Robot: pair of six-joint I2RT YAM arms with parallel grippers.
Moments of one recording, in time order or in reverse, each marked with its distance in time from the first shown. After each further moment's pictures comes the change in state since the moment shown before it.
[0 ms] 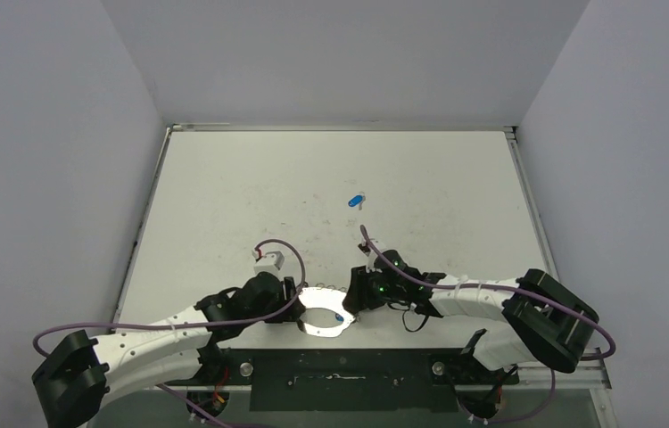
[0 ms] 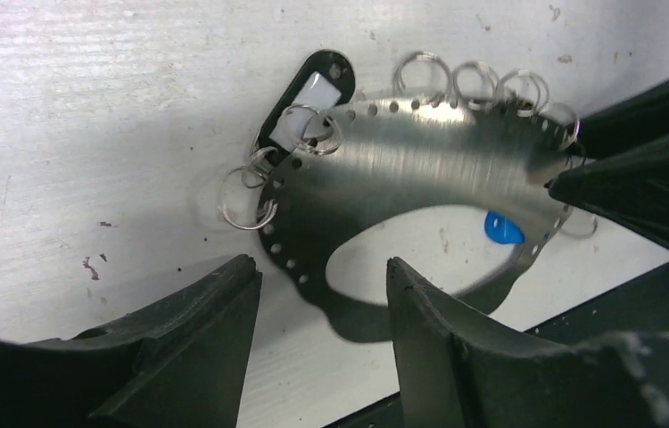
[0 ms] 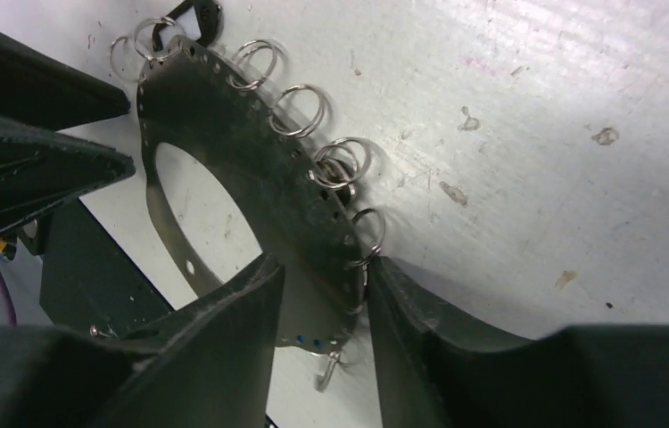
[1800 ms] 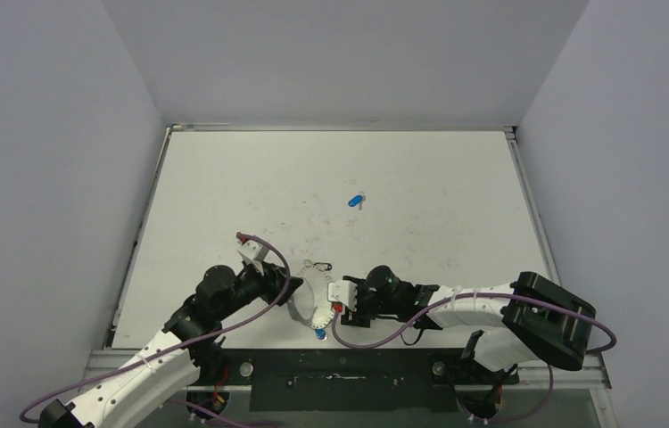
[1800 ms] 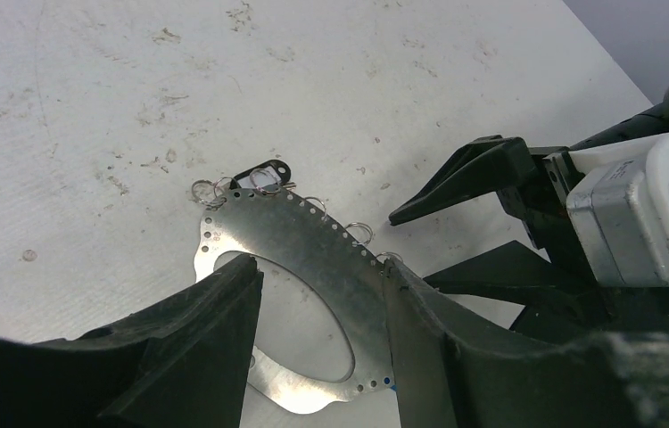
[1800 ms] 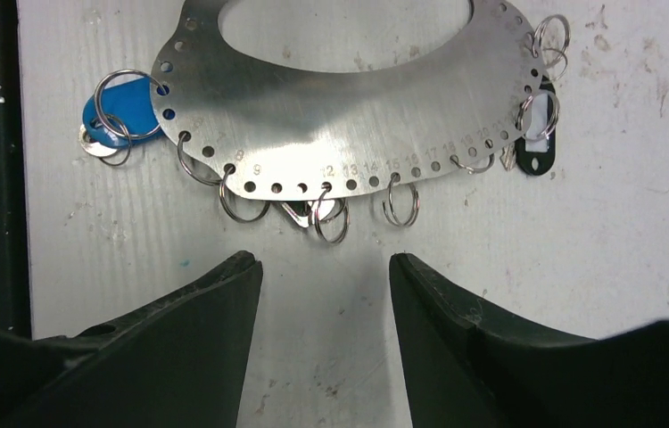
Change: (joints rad) left arm 0.282 -0.346 -0.079 0.288 0.339 0.496; right arm 0.159 -0.025 -0.050 0.097 -0.033 -1.099
